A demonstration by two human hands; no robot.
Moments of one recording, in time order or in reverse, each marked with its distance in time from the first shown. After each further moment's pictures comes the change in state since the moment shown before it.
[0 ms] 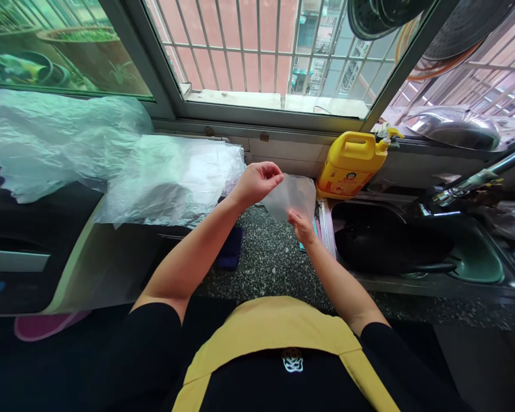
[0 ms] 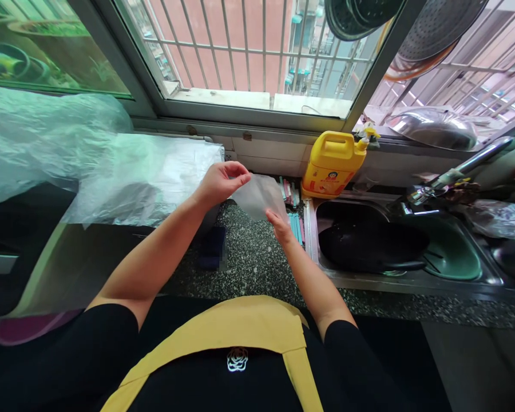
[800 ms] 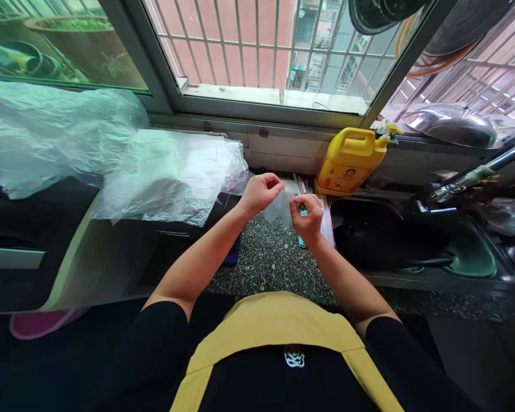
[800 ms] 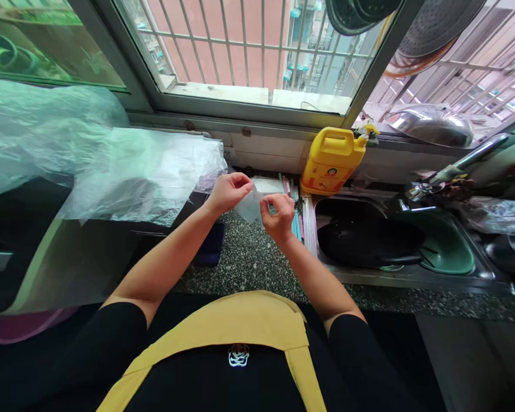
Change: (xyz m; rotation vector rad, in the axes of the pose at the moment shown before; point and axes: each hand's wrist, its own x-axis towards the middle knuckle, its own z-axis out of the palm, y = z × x) left_hand -0.016 -0.033 0.018 0.143 0.027 -0.025; right_hand -0.031 -0.100 0.012 -0.621 0.284 -0.734
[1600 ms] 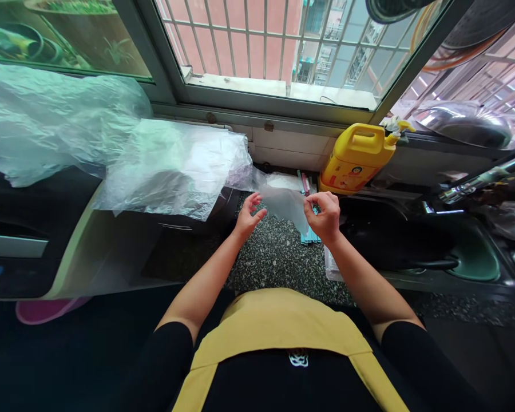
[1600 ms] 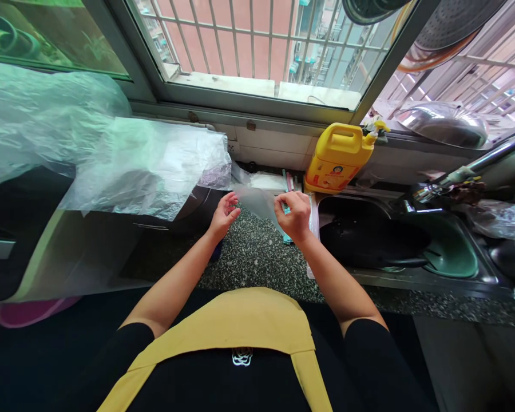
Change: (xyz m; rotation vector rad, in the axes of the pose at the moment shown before) left_hand -0.078 -0.122 0.022 -0.308 0.214 -0.212; right_hand 0.007 0.020 -0.026 -0.090 -0.102 -0.162
